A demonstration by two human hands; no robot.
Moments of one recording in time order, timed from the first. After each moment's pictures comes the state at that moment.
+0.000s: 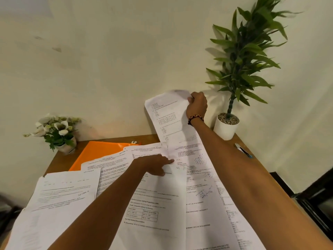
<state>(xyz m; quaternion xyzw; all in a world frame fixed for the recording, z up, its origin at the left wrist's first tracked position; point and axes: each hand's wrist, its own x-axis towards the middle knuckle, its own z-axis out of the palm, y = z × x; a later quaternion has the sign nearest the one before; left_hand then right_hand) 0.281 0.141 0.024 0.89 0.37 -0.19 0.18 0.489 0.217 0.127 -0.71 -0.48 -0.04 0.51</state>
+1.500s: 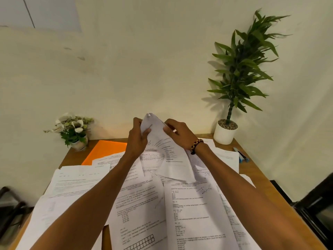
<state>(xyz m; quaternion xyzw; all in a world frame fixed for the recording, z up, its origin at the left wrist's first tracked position) 0.214 0.138 0.072 0.71 0.42 0.51 0.23 0.421 0.101 0.121 -0.49 -0.78 0.16 0.35</state>
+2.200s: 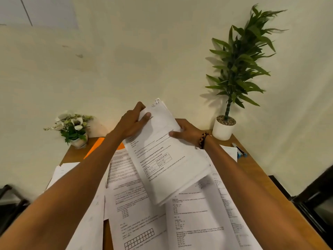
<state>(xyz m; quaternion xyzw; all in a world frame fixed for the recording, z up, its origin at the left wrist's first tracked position) 0.186 0.151 0.140 0.83 0.42 0.33 0.15 0.447 0.084 0.131 -0.44 -0.72 0.41 0.35</state>
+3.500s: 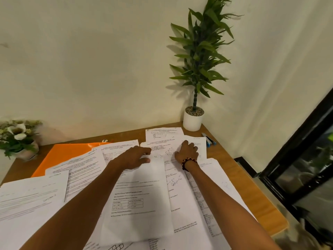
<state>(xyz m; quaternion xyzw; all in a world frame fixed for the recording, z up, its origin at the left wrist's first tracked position) 0.301 0.130 0.007 0.91 0.35 0.02 0.22 0.540 0.052 -0.005 -0.87 -0.44 0.16 0.18</state>
